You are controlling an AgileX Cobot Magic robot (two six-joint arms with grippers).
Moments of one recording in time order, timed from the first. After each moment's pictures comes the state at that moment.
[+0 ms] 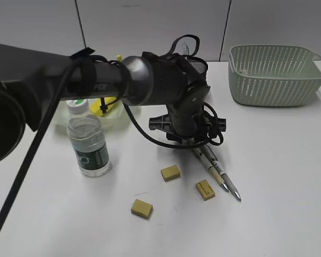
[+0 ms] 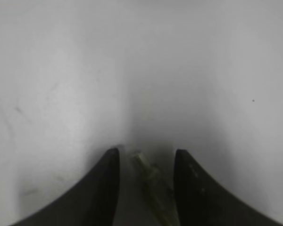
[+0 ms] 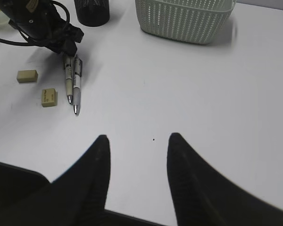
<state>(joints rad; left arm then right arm) -0.86 2.39 -1.83 0.29 0.72 -0.94 0.38 0.02 -0.51 -0.09 1.04 0.07</state>
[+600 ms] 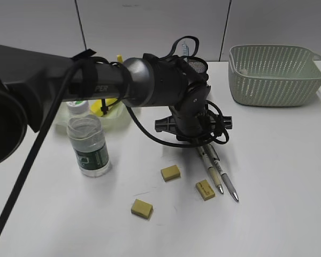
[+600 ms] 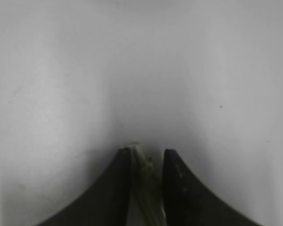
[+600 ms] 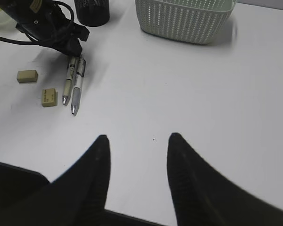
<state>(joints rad) -0.86 2.39 -1.83 0.25 0.65 -0.94 0.38 0.02 -0.51 -0.09 1.04 0.07</state>
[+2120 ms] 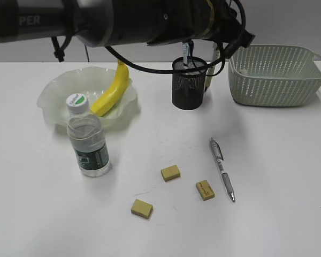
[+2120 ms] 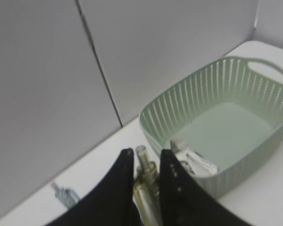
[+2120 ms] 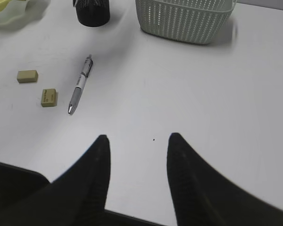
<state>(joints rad) -0.85 2.16 -1.83 1.05 0.29 -0.94 0.38 0.02 -0.51 -0.09 1.04 0.07</state>
